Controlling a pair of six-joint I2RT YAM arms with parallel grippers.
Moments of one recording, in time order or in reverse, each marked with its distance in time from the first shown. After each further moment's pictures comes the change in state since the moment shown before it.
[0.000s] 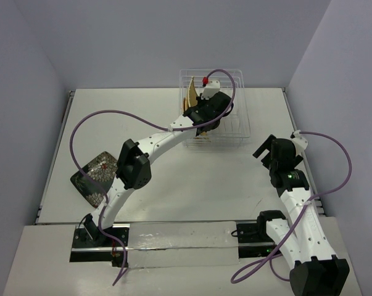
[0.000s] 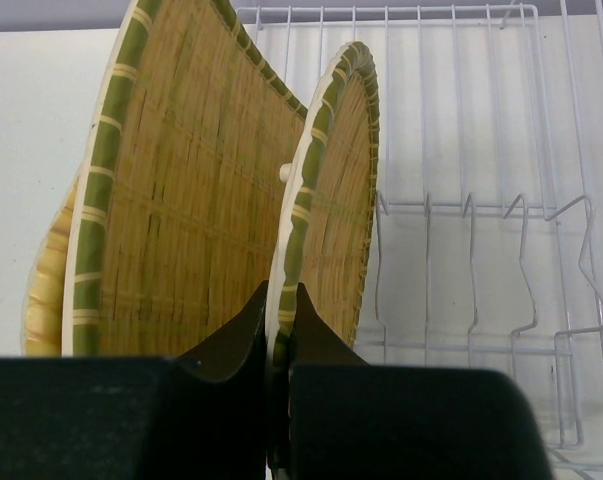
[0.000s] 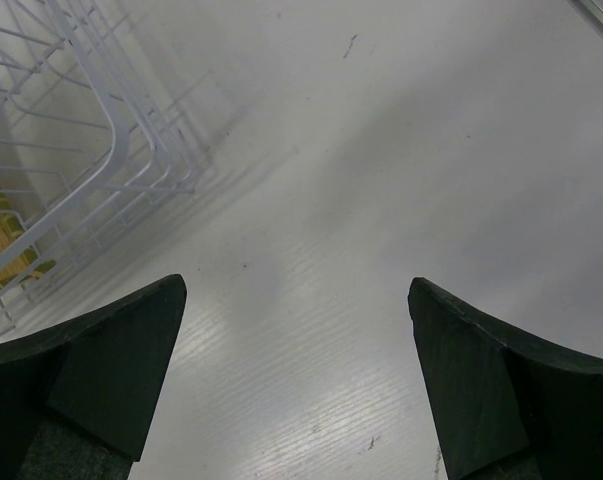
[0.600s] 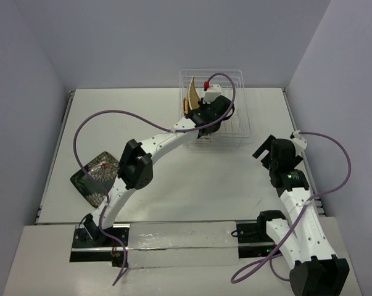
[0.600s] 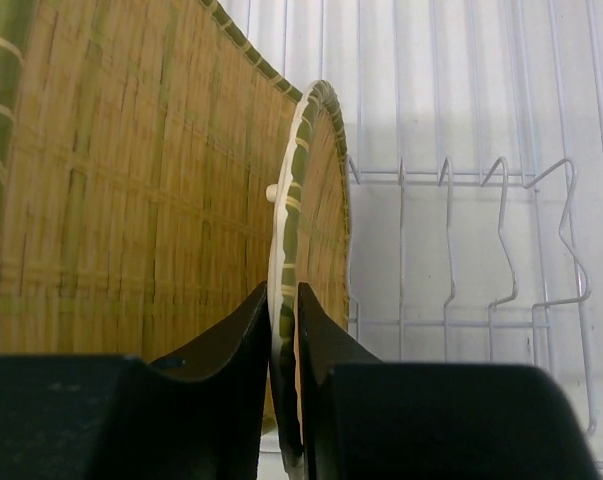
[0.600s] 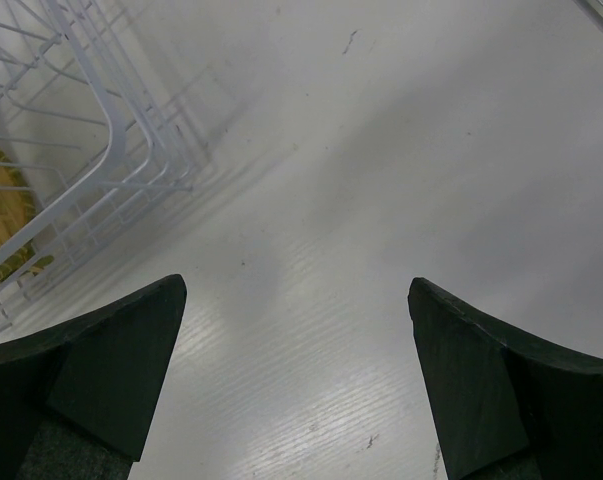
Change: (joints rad) left arm -0.008 0.022 -0.017 -0.001 0.064 -0.062; right arm 0.000 0.001 -0.005 0.000 -0.004 -0.003
